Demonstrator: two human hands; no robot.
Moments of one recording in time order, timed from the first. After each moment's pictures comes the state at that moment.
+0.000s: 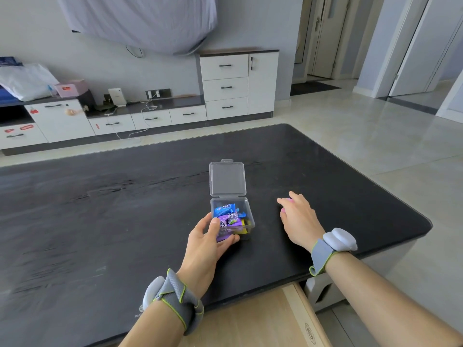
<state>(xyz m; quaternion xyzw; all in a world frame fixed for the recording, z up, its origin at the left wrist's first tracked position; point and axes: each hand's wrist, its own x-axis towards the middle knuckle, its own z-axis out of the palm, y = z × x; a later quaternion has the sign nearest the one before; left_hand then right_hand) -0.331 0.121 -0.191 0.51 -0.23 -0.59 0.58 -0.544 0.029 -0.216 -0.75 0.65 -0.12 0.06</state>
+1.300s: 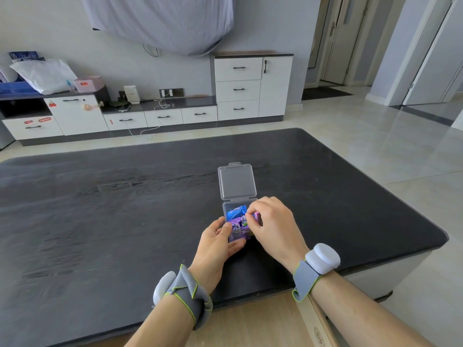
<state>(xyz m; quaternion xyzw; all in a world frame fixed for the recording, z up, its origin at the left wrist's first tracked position) -0.319 0.118 -0.195 0.56 -0.25 -0.59 0.53 -0.460 0.073 -0.185 -0.81 0.47 -0.35 0.03</state>
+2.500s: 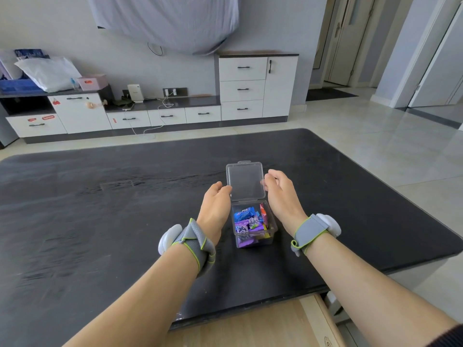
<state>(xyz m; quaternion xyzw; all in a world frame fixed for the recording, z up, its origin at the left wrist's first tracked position) -0.298 0.055 -0.158 0.62 -0.36 -0.48 0.51 -0.445 0.006 -0.170 -0.59 0.55 -0.44 0.38</state>
